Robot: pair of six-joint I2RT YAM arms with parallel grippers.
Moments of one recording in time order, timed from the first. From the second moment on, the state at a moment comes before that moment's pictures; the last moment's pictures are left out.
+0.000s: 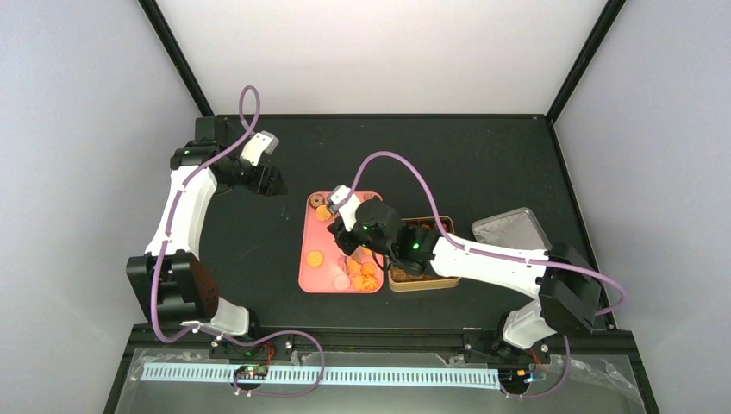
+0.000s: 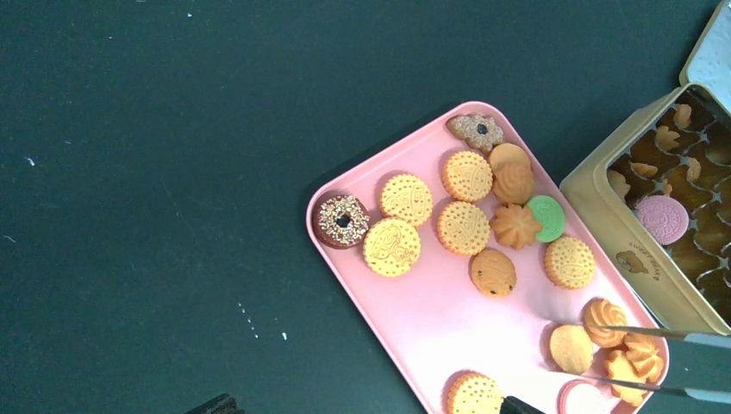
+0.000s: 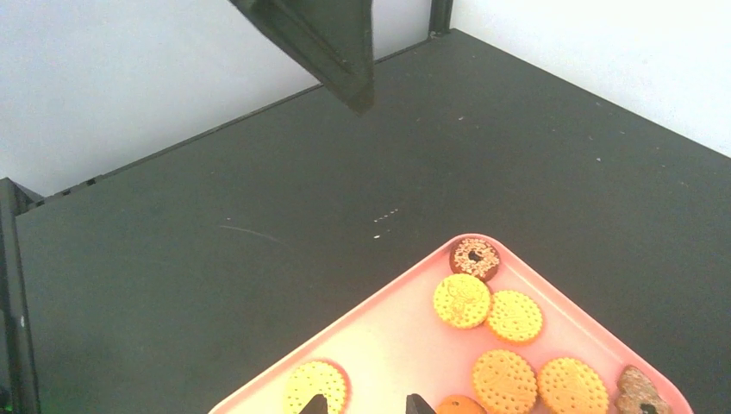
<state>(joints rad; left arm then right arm) 0.11 1.46 1.36 -0.96 0.59 0.45 1.11 1.51 1.05 0.06 0.16 0.13</state>
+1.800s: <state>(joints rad) 0.11 1.47 1.35 -0.94 0.62 0.45 0.72 0.88 0.81 -0.28 0.53 0.21</state>
